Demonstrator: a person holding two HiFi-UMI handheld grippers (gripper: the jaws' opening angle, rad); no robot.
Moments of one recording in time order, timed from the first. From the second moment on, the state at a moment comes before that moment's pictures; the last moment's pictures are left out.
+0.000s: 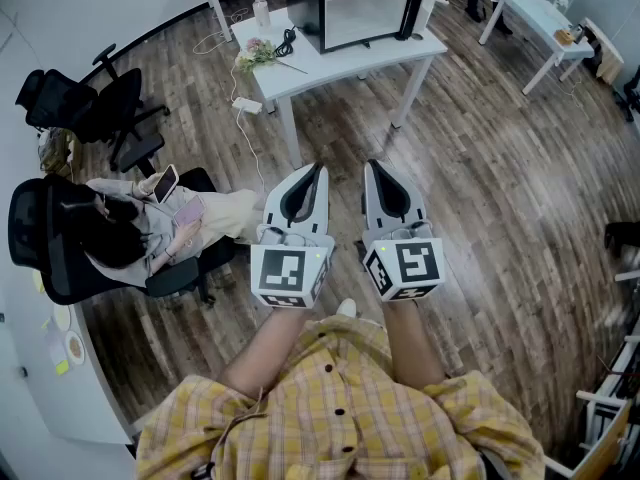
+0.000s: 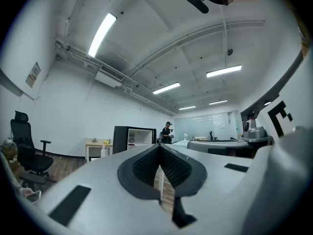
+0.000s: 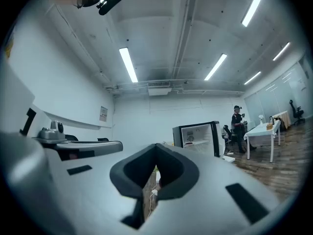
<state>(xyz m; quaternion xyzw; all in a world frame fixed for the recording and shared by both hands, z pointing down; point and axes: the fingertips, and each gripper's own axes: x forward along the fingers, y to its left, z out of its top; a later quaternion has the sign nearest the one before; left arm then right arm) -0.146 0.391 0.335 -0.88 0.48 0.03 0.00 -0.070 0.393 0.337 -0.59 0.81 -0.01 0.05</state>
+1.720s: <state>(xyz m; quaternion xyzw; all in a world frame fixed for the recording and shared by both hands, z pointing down) -0.044 0.102 0.353 -0.88 0.47 0.01 0.00 0.017 0.108 0.355 -0.60 0.80 -0.02 0.01</state>
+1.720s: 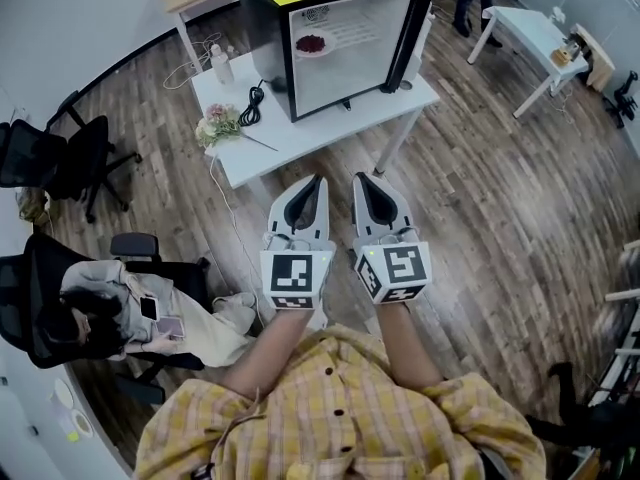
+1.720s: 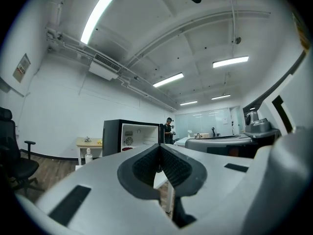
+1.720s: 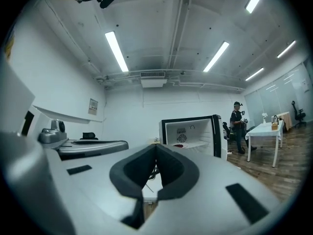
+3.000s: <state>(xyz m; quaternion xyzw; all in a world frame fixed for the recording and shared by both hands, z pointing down) -0.004 -0.136 0.378 -0.86 0.50 -0.01 -0.02 0.057 -0.140 0.376 -0.57 0.82 -0.06 -0.01</state>
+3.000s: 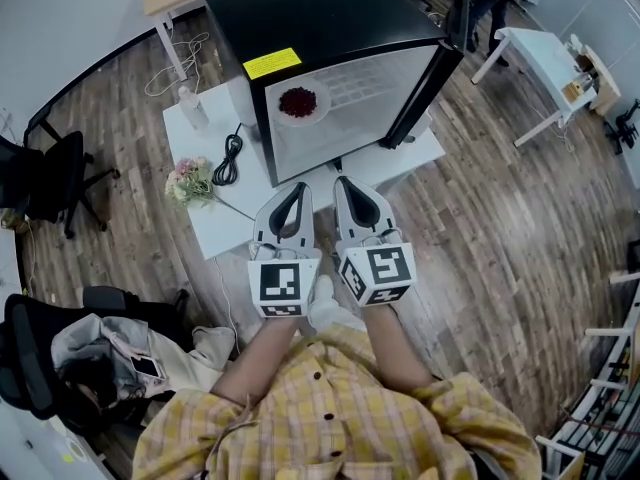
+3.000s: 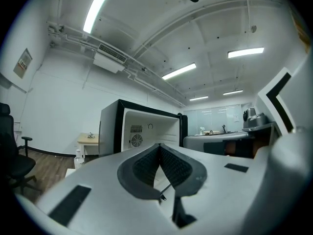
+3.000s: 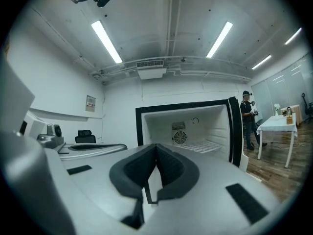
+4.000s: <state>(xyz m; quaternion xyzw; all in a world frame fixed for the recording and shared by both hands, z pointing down) 0.015 -0.233 0.410 -0.83 0.56 -0.05 -0.04 0.082 -0.283 0.433 -0.45 0.80 -0.35 0.17</state>
